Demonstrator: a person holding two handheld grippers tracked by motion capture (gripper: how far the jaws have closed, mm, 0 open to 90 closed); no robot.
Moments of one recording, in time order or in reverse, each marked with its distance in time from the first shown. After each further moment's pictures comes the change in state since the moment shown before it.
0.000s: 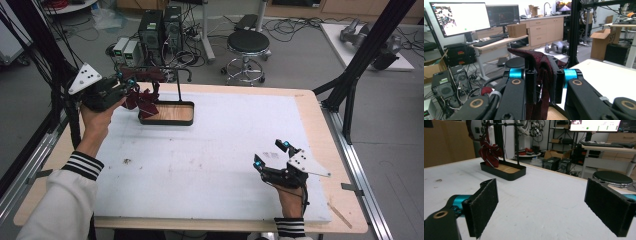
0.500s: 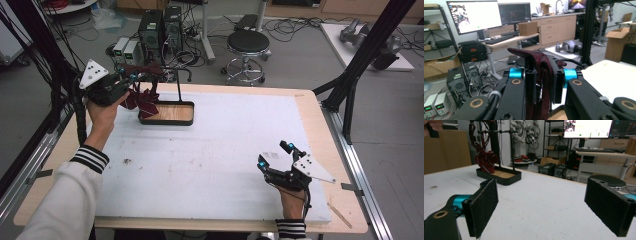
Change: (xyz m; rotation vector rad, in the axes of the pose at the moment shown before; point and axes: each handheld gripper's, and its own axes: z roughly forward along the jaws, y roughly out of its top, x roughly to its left) left arm 0.007 -0.007 0.022 0.005 0.099 0.001; right arm -0.003 -0.006 -0.006 -0.073 -0.029 0.010
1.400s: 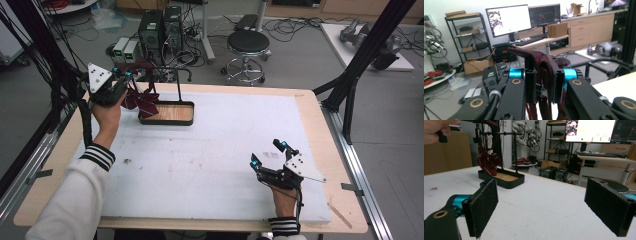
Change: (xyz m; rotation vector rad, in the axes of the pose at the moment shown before) left arm -0.002 -0.018 0.005 -0.010 0.244 0.082; right arm 0.012 -0.003 0.013 -0.019 0.008 -0.019
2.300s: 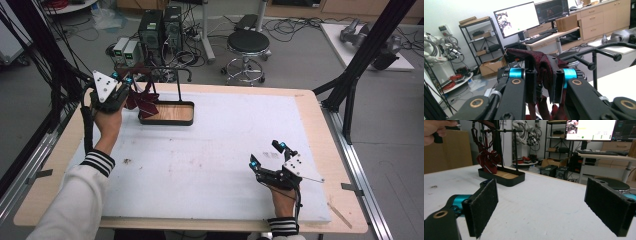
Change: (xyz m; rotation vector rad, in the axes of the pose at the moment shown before) left arm -0.012 -0.007 -0.008 0.016 0.045 0.101; right arm 0.000 -0.005 0.001 0.016 0.004 0.007
